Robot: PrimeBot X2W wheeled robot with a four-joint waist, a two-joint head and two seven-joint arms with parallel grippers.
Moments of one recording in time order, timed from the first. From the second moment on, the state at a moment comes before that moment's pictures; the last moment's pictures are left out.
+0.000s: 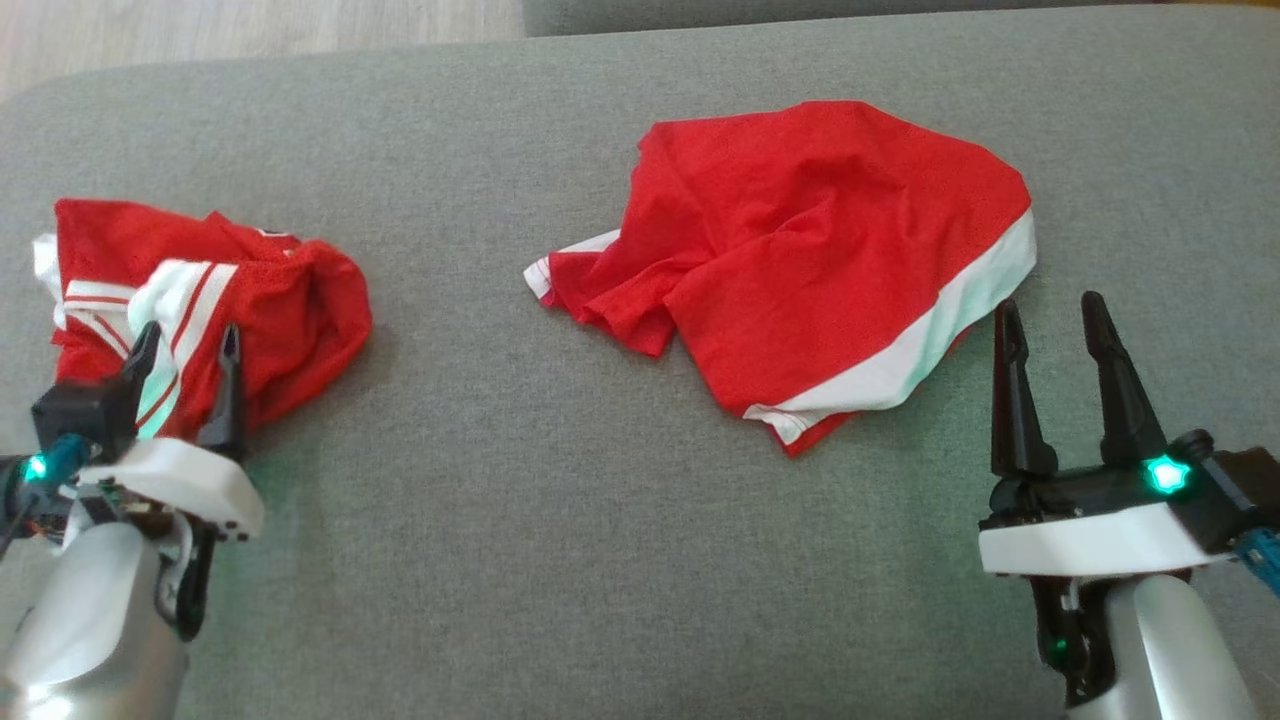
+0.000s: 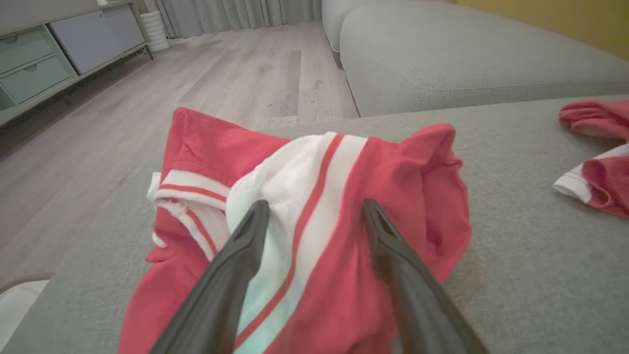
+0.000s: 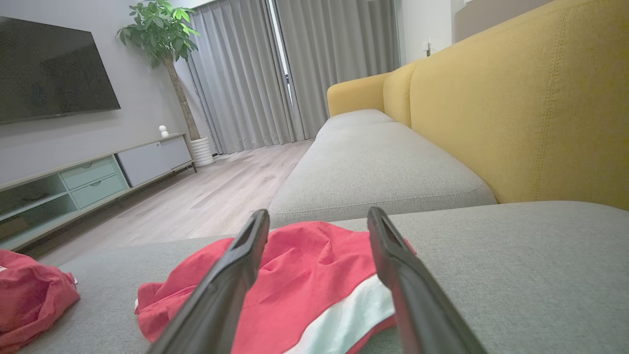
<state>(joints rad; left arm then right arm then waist) -0.44 0.39 -0.26 0.66 -0.40 -0.06 -0.13 -0.07 -0.05 0.05 0.04 0.22 0.13 -0.25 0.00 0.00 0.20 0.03</state>
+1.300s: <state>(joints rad) -0.21 0.09 -0.25 0.19 -0.22 0.02 -0.26 -0.05 -0.05 0.05 0.04 0.22 0.13 -0.25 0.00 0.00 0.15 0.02</state>
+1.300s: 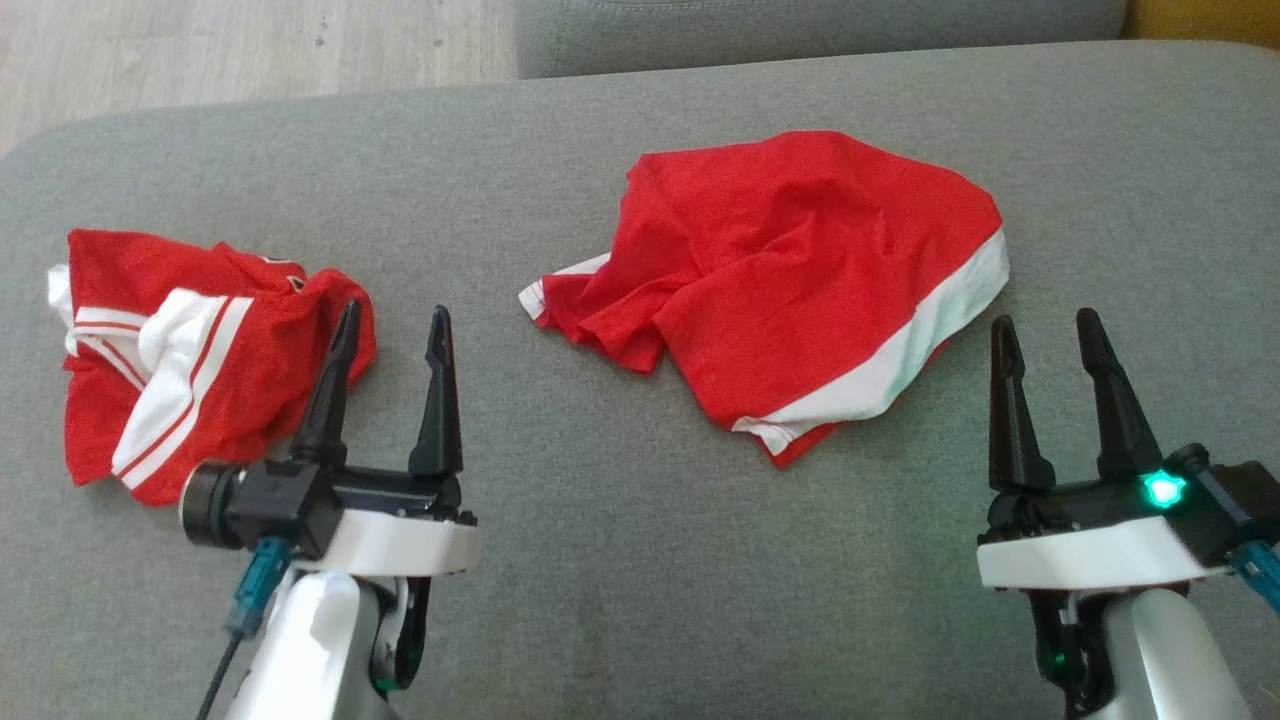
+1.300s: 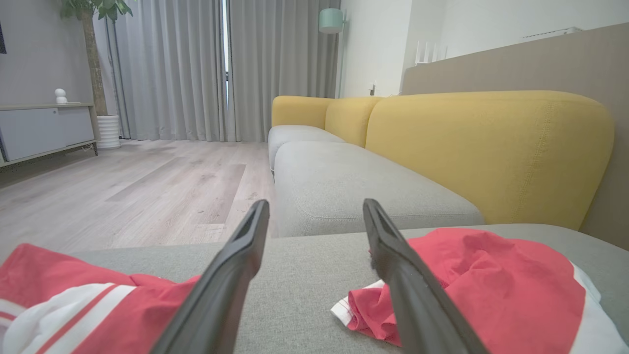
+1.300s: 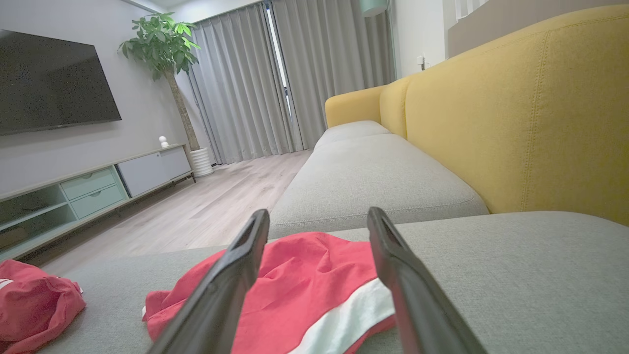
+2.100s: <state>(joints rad) -0.23 0.05 -0.27 0.22 -0.24 -0.03 -0.26 -0.43 -0.08 0.40 0.52 -0.06 0.13 -0.14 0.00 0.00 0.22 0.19</state>
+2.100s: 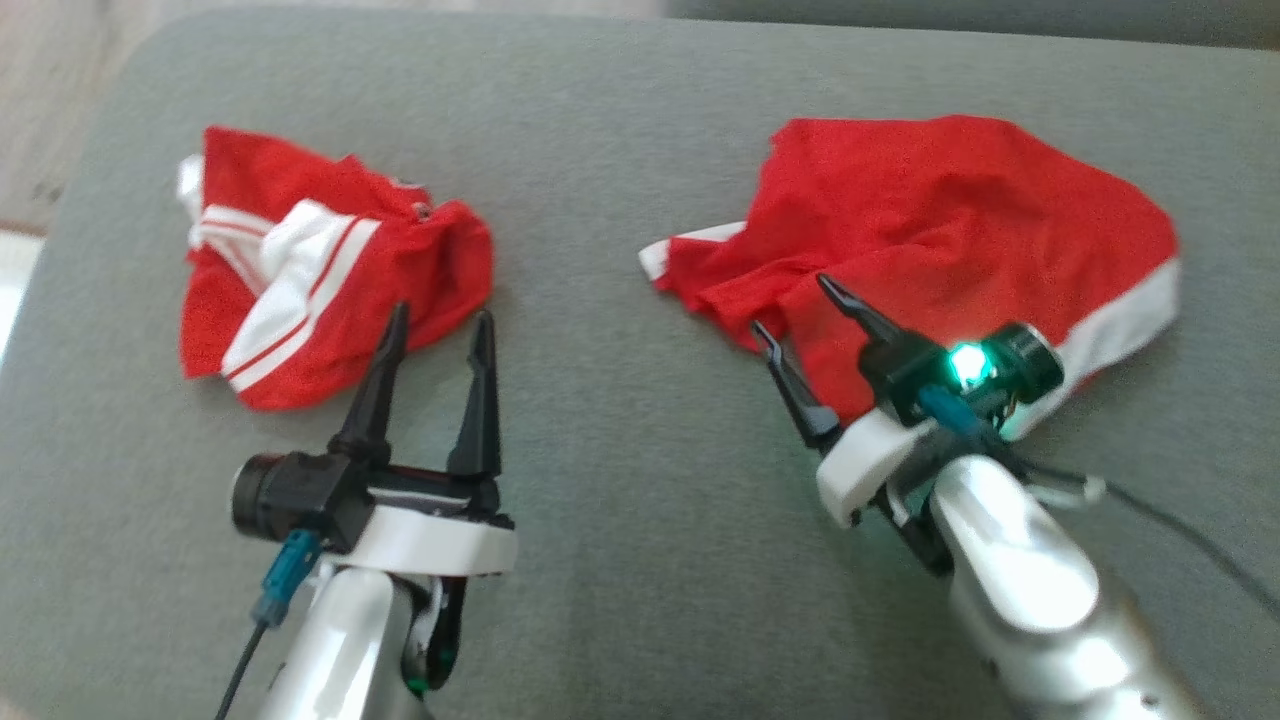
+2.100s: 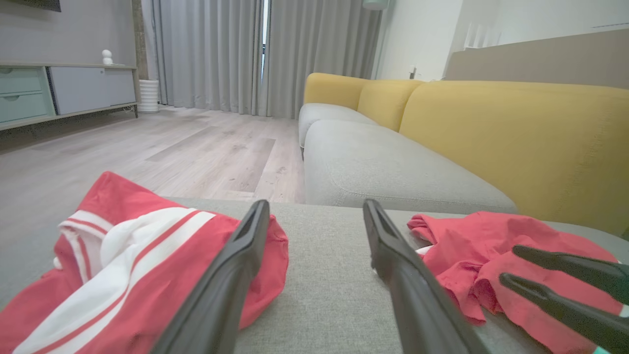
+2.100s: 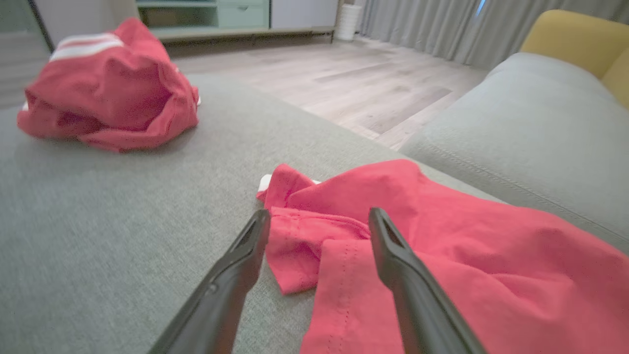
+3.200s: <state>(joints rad) -0.24 0.05 -0.29 0.21 -0.30 0.01 -0.26 -0.75 -0.08 0.54 0.98 0.05 0.13 -0.24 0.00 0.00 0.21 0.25</state>
